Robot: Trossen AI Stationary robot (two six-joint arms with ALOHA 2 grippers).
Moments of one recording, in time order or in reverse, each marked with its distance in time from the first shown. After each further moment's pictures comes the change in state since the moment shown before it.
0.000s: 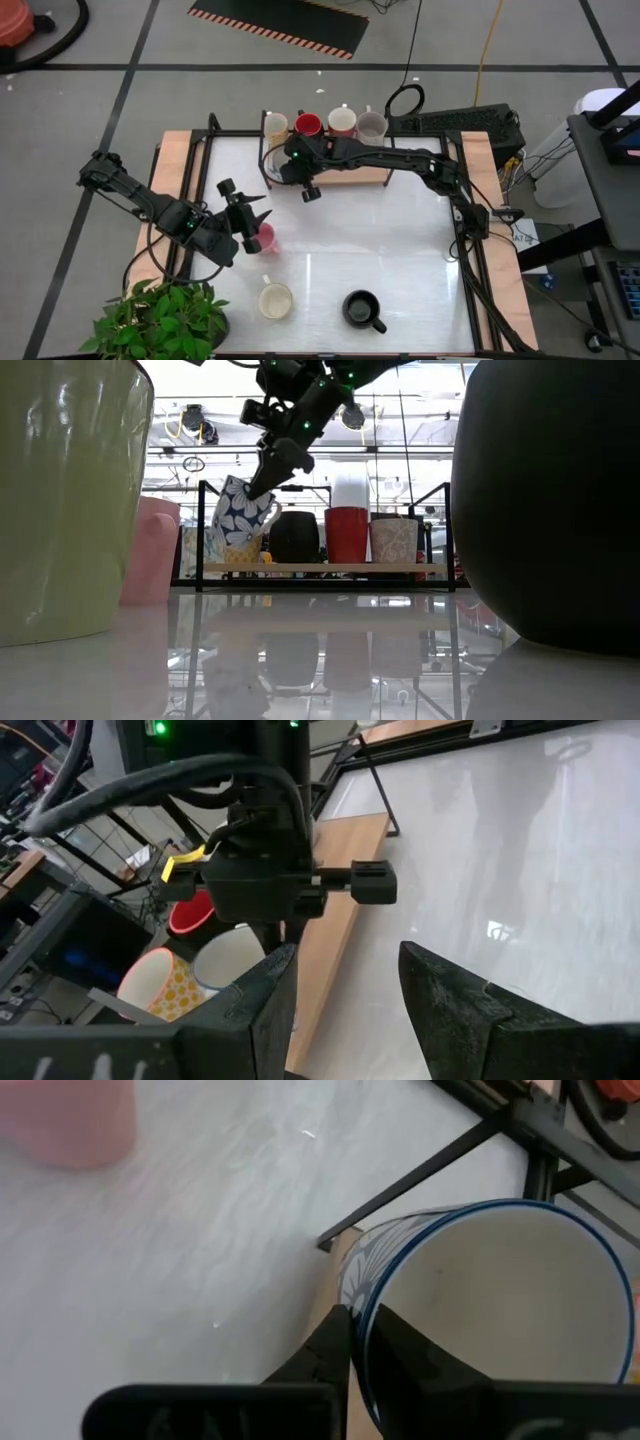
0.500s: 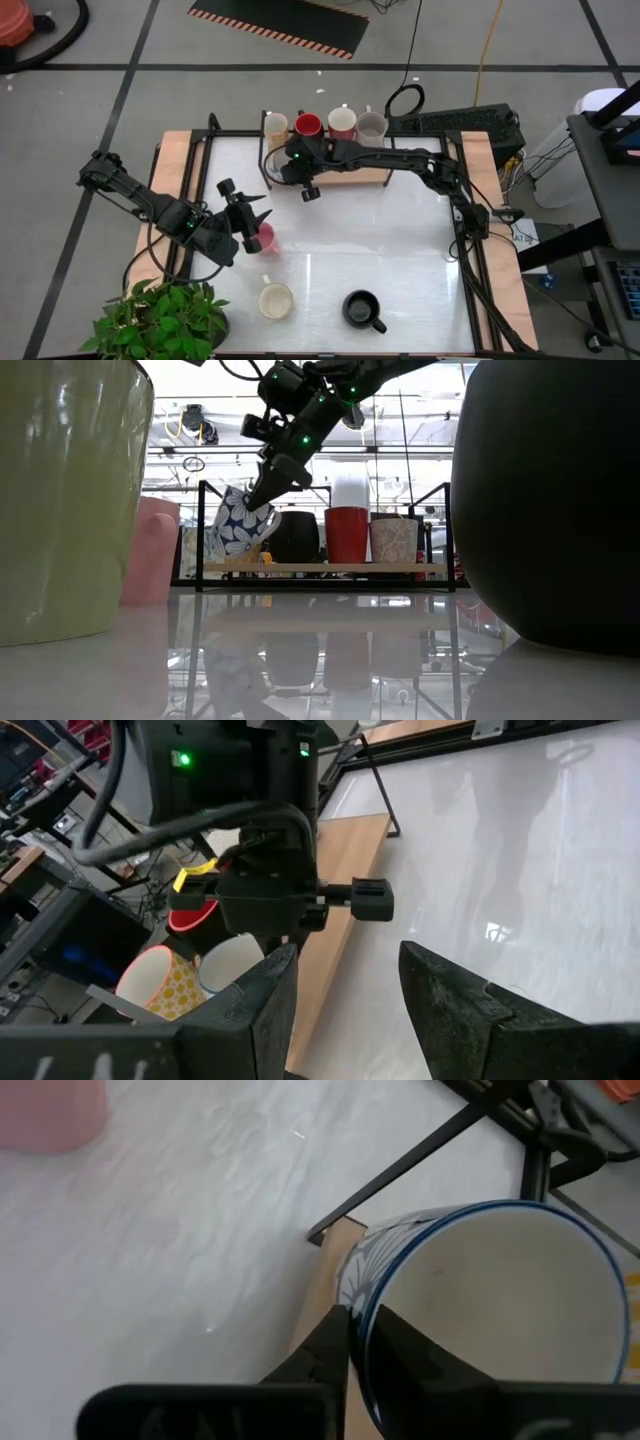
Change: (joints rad) left arm 0.000 0.000 0.000 0.001 0.000 -0.012; right arm -0.012 0.000 -0.084 0.107 0.006 -0.013
